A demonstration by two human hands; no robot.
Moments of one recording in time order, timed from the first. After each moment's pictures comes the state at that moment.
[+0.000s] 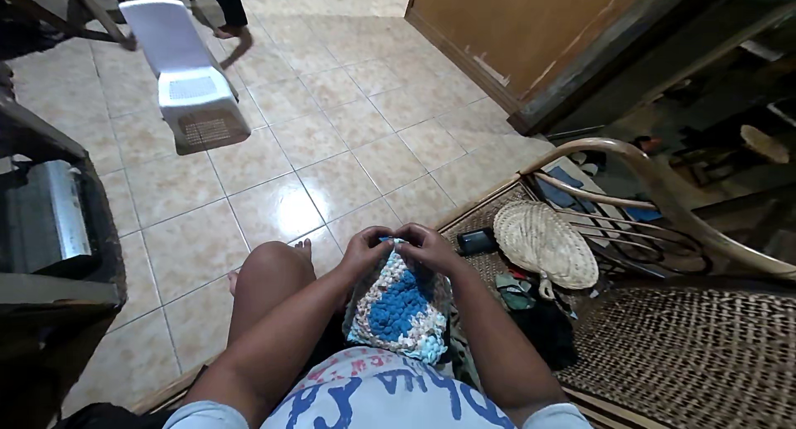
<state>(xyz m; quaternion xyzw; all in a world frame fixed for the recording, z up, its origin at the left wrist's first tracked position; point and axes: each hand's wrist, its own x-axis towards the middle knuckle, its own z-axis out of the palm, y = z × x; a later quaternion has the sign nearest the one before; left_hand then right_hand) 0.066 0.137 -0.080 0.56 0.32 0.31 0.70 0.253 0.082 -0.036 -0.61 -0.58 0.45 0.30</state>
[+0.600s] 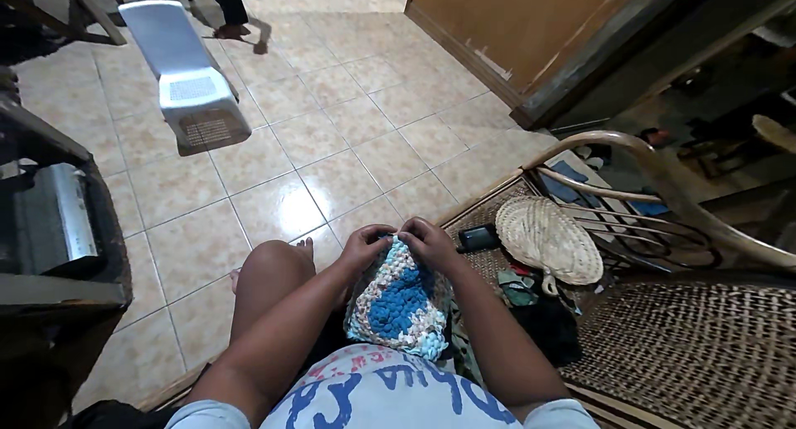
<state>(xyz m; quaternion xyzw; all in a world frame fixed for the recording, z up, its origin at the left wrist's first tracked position) 0.062 0.138 -0.076 0.56 0.32 0.29 0.70 0.252 0.078 -0.037 -0.63 -0.64 0.32 0.30</state>
